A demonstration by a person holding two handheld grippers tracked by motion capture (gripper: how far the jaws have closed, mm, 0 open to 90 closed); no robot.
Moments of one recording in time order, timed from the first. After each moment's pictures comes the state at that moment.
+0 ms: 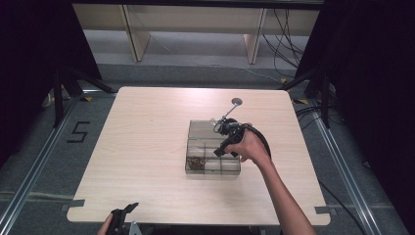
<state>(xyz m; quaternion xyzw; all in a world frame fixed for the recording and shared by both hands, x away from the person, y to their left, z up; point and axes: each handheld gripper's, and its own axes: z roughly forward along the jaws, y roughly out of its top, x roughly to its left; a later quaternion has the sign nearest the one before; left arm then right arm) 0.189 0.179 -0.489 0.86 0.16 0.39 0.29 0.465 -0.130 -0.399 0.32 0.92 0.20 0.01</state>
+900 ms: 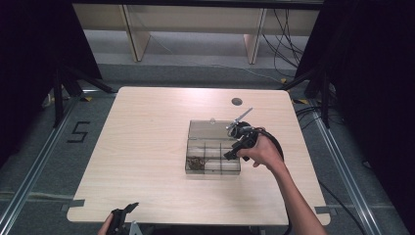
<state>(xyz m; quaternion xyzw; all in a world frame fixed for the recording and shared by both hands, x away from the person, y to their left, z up) 0.188 0.178 -0.490 0.86 0.17 0.39 0.29 0.448 -0.163 -0.396 0.33 0.92 0.22 0.02</state>
